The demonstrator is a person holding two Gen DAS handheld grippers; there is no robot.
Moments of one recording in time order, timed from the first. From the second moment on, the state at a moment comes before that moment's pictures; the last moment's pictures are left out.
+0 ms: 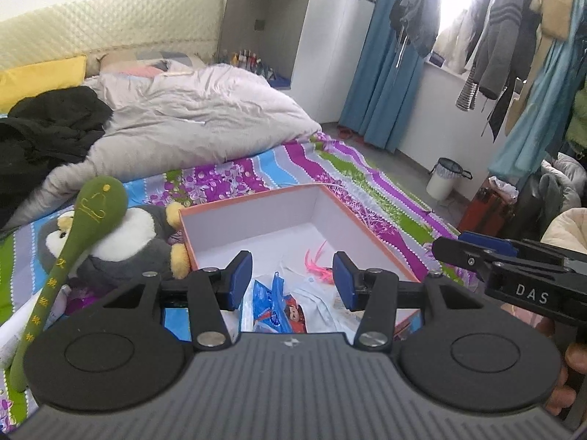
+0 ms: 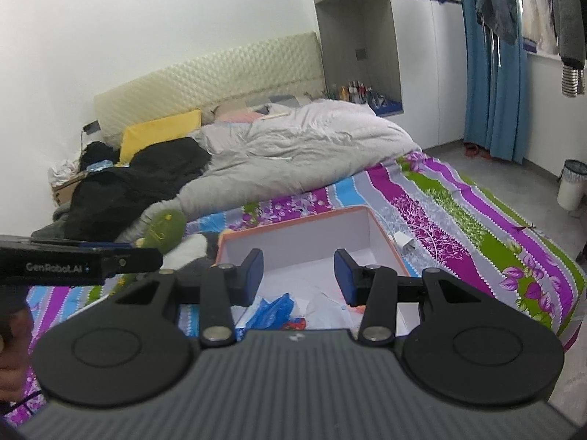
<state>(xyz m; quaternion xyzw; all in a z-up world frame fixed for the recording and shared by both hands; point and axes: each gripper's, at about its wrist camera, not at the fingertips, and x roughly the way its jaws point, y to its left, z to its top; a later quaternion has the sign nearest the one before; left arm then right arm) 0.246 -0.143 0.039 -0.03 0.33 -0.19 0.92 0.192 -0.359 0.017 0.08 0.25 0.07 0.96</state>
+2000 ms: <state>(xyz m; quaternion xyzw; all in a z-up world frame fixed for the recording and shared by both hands) 0.136 -0.101 -0.033 -0.04 0.37 -0.13 0.92 0.097 -0.337 -0.049 0.06 0.30 0.02 0.95</state>
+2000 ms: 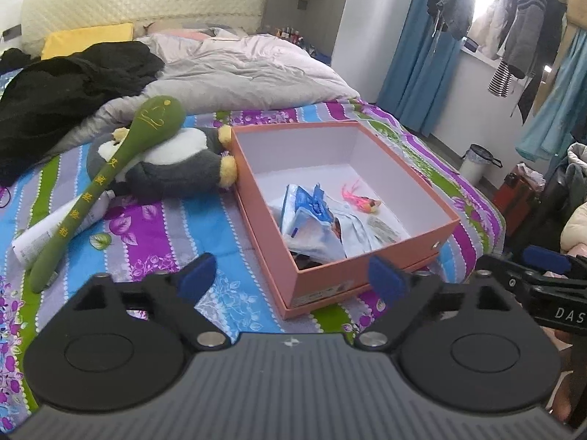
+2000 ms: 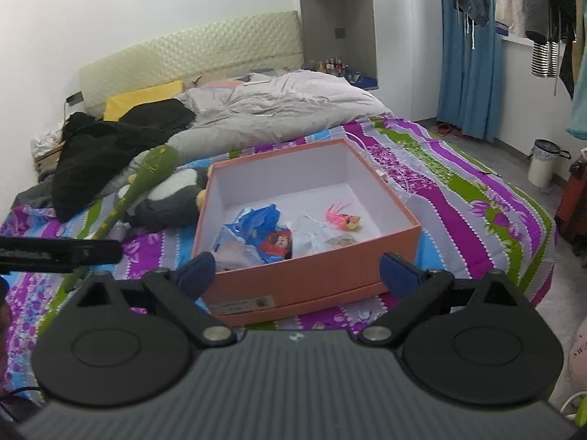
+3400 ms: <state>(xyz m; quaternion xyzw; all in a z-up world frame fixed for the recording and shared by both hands) 0.131 -0.094 -0.029 -0.04 0.37 -0.11 0.92 0.095 -0.333 -0.049 0.05 0.29 0.03 0.96</state>
